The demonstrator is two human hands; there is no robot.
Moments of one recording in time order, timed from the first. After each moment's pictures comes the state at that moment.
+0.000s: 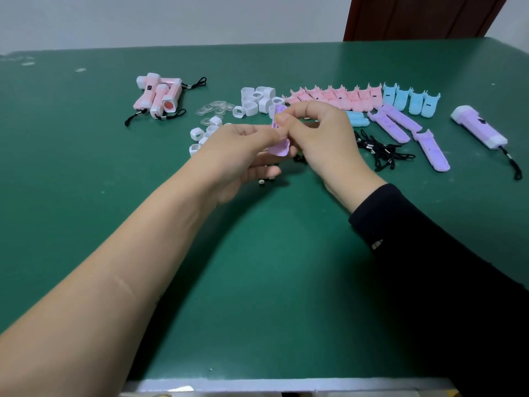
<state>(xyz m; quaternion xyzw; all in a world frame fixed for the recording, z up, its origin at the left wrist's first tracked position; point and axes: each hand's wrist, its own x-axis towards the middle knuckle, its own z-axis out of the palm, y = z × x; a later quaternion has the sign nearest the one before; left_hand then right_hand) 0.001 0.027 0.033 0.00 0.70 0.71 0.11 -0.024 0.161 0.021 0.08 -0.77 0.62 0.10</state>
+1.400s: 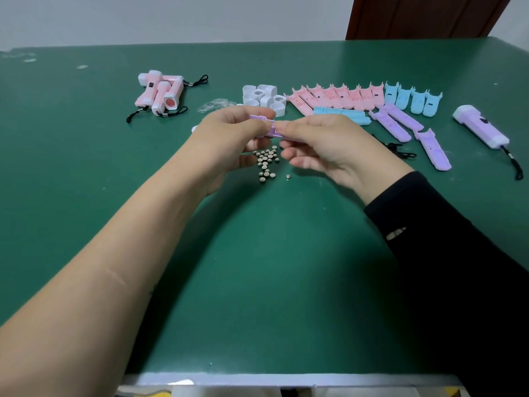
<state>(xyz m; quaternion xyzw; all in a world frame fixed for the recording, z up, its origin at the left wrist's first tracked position) -0.002 0.017 0.040 -0.01 0.74 0.67 0.03 -0.025 0.172 0.031 0.00 -0.70 0.70 -0.13</state>
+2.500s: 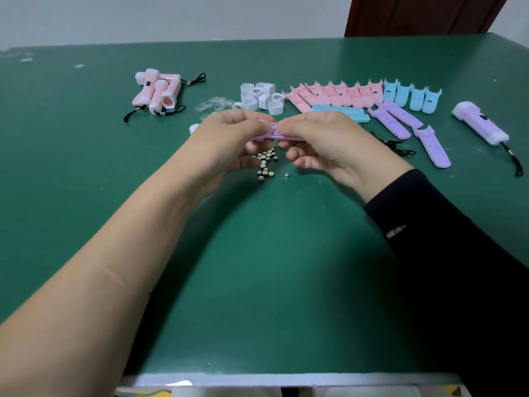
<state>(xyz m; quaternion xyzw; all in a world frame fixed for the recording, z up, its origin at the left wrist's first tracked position) -0.004 0.018 0.035 -0.01 0.74 0.67 0.05 -0.027 0.171 0.030 0.01 -0.73 0.68 -0.12</state>
